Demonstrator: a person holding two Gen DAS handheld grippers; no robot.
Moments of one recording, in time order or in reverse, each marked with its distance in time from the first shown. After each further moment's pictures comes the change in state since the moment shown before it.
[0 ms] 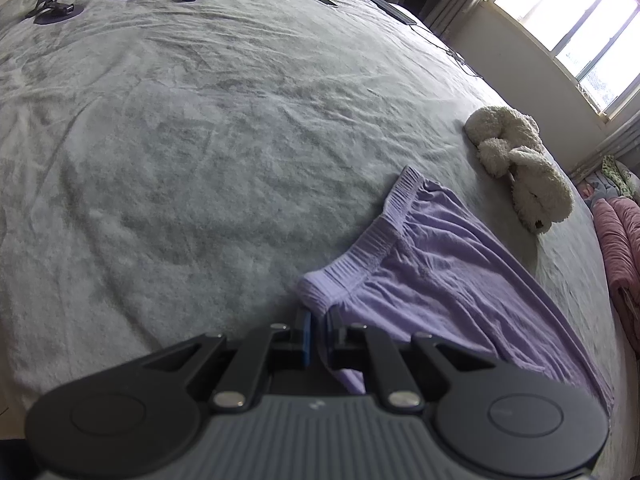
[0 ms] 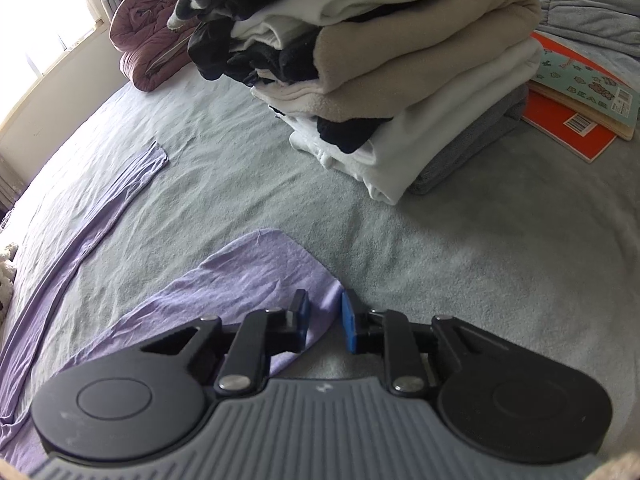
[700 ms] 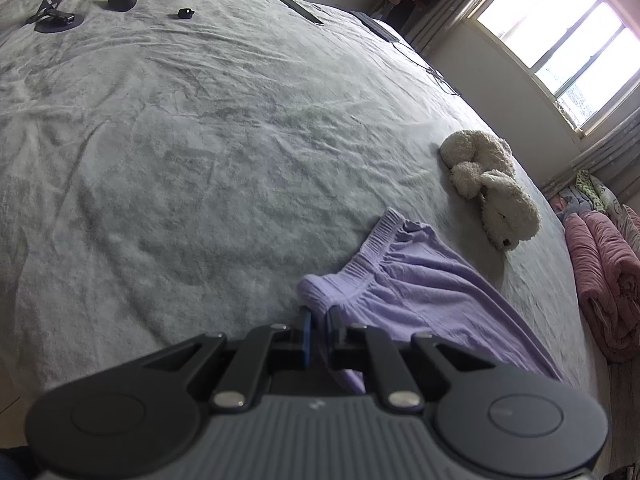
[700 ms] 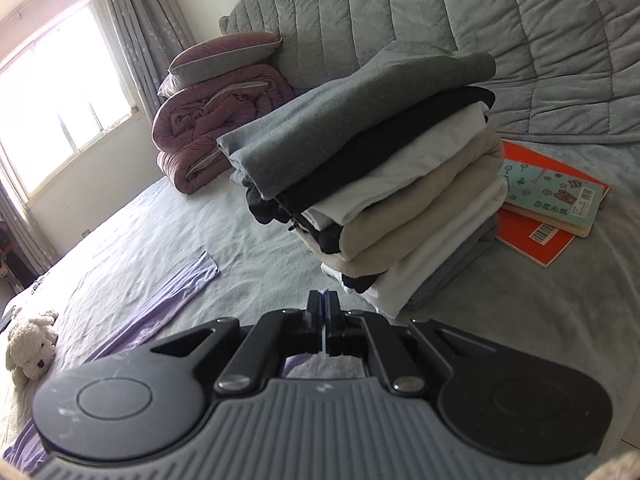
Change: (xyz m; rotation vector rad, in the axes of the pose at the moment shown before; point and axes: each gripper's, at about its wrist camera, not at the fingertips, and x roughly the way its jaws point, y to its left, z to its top) left arm -0.032 0.016 0.013 -0.018 -0.028 -0.082; right arm -0.088 -0.007 0.014 0.008 -0.301 0.105
